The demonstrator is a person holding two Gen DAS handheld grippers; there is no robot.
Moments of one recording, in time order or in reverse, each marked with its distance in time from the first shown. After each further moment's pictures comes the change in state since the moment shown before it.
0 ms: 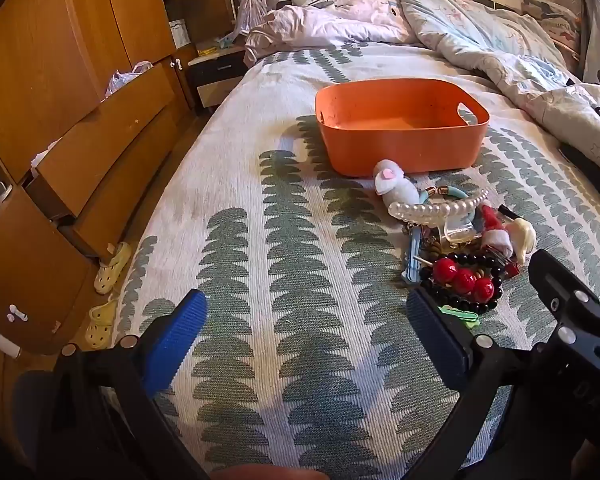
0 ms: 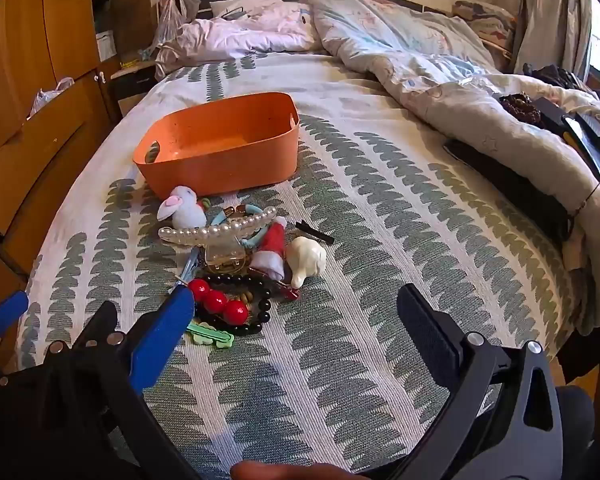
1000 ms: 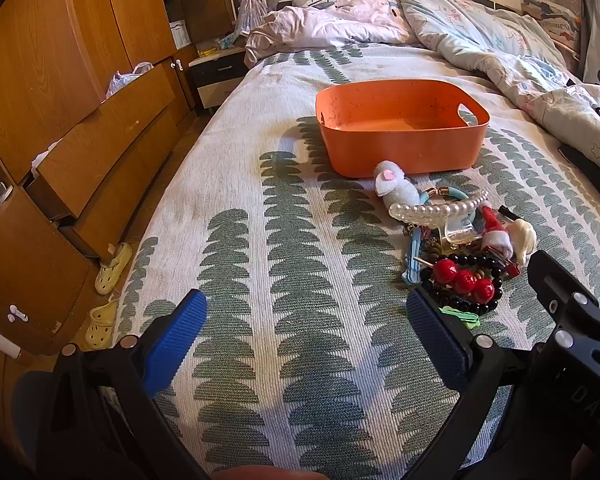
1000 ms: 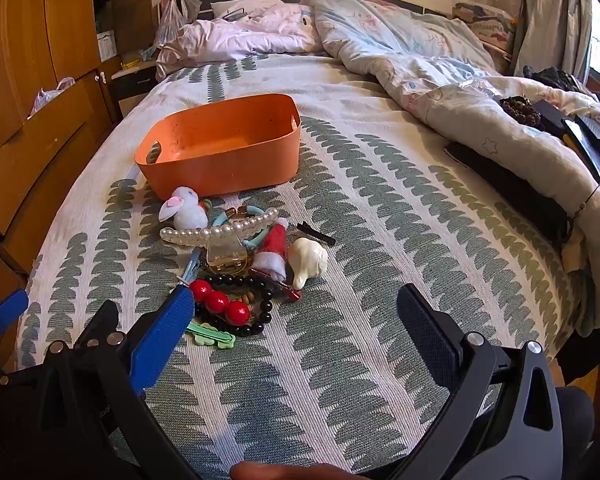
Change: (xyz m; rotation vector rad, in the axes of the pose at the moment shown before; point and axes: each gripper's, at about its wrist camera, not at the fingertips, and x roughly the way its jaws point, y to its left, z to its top) left arm 0.000 0.000 0.000 0.002 -0.002 0.000; right arm -0.001 0.001 0.000 -0.001 0.001 -0.003
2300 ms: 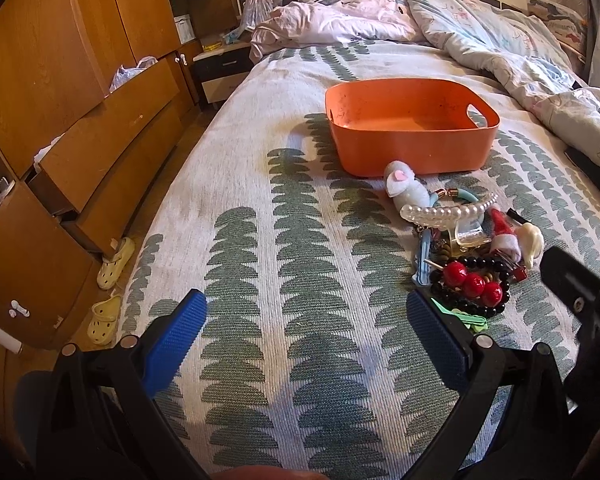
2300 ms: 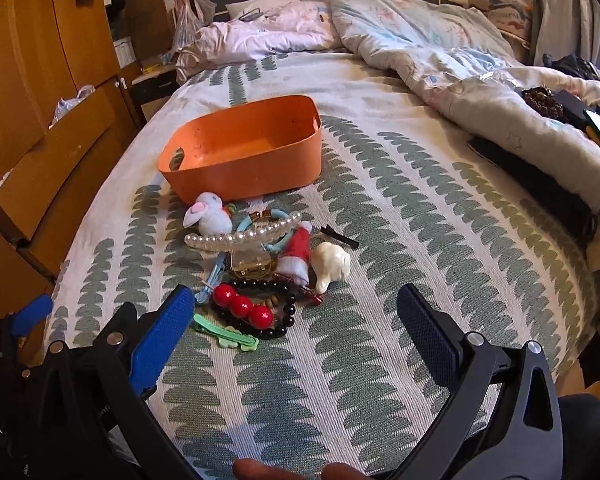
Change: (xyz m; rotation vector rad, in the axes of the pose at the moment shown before) left arm 0.002 0.007 0.003 -0.012 0.014 0.007; right arm -0.003 -0.005 0.004 0.017 0.016 0.115
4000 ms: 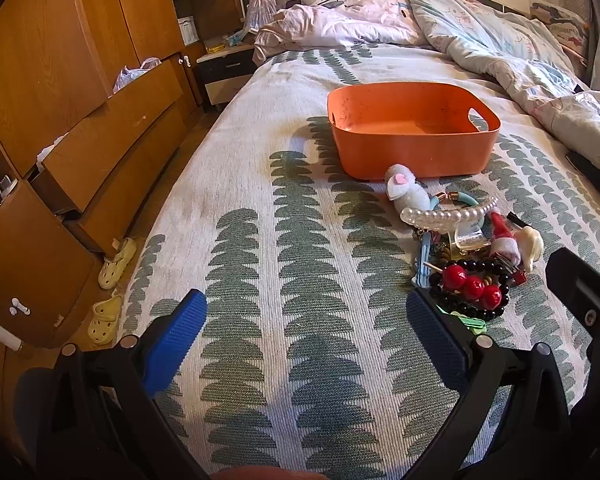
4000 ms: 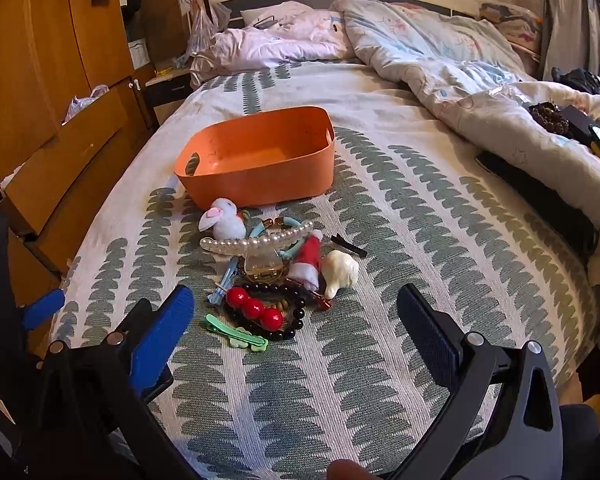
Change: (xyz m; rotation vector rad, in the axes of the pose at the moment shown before) left arm -0.002 0.001 0.001 -0.009 -0.008 0.006; right arm -0.013 0.003 0.000 -0.028 -0.039 0.033
